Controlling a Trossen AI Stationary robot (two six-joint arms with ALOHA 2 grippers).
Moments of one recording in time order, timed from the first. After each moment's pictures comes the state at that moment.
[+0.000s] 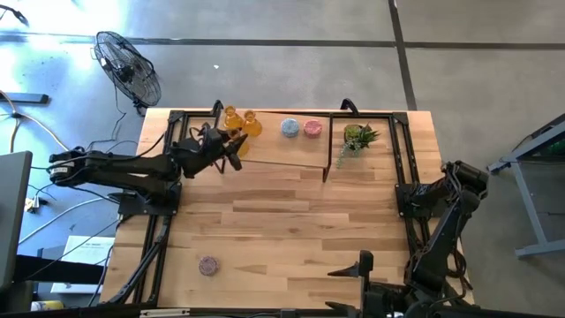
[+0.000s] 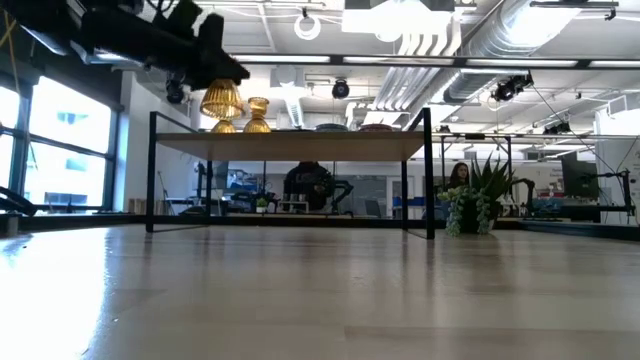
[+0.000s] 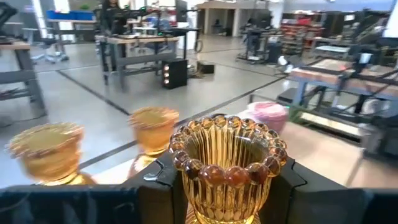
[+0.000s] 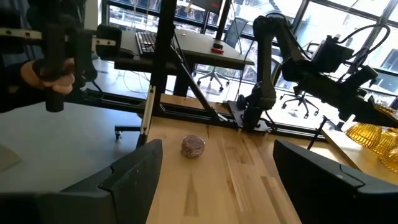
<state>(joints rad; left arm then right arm) 0.19 0.95 0.43 0.55 -0.52 -0.08 1.03 1.69 1.34 0.06 1.13 0.09</state>
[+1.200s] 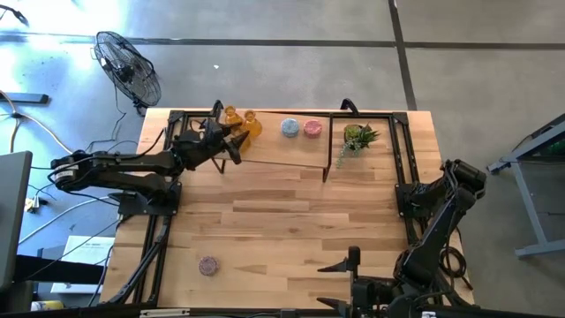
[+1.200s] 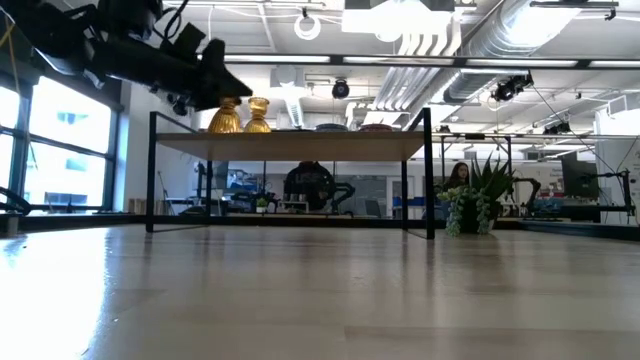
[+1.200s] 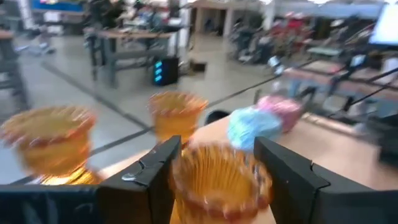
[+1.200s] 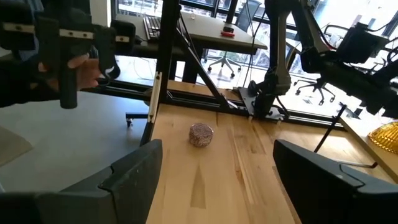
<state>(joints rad) 0.37 1.02 0.38 0.66 -0.29 -0.11 0.97 1.69 1.34 -0.02 1.00 0.16</state>
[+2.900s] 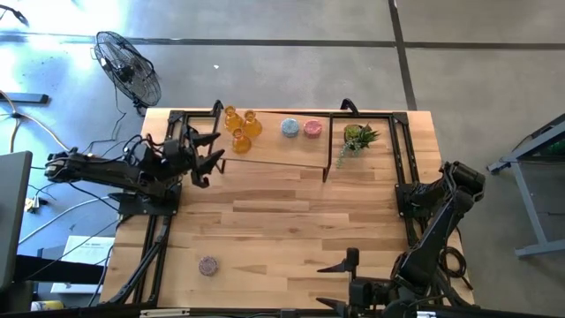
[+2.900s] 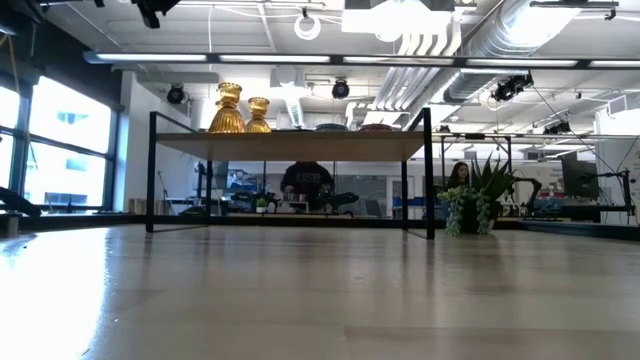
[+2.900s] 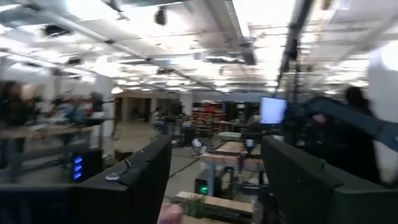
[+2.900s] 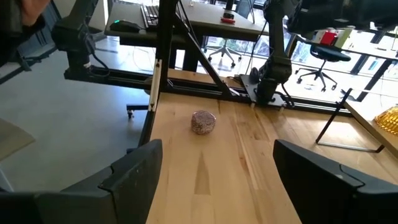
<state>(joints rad) -0.06 0.57 0.40 0.65 -0.36 0.11 0.97 1.71 1.34 -0.08 1.00 0.25</state>
